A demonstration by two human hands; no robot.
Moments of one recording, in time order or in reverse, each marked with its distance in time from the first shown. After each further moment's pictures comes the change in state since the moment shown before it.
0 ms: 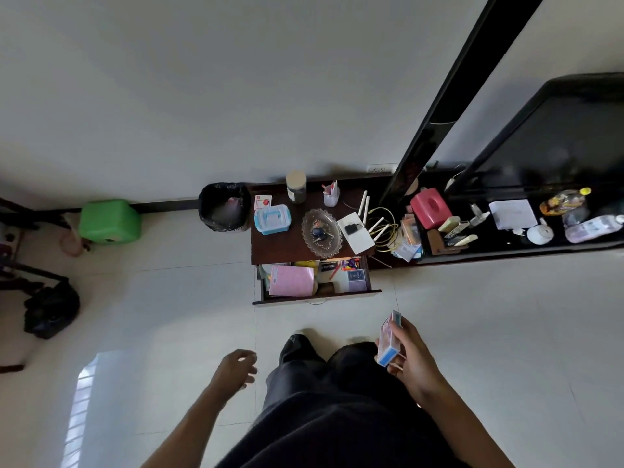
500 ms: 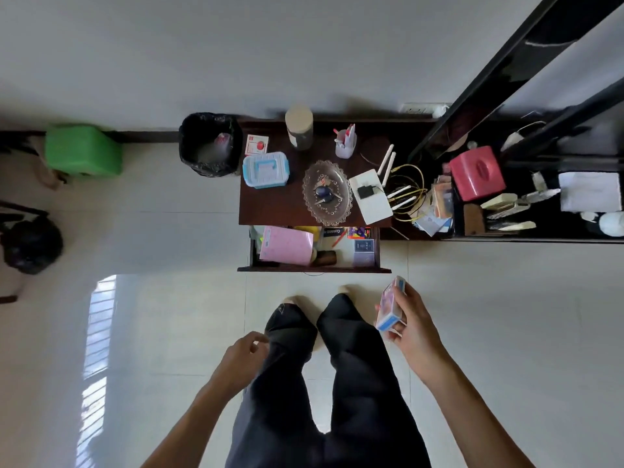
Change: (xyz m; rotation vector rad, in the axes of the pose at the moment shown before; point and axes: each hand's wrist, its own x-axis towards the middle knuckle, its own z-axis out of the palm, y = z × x) left_hand 0.134 0.033 0.090 0.225 -0.040 -0.046; right_hand 0.191 -0.042 -0.015 0.000 0.014 0.112
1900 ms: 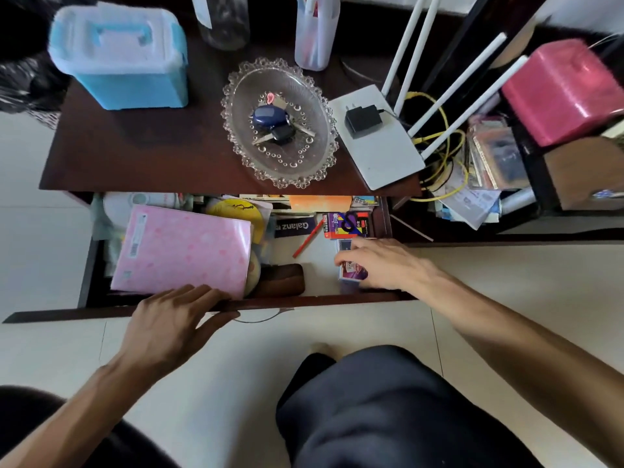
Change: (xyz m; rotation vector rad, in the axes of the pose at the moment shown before) left_hand 0.535 -0.085 0.151 0.784 0.790 1.095; right_hand 0.567 0.168 -0.033 -1.999 -0.238 -0.797
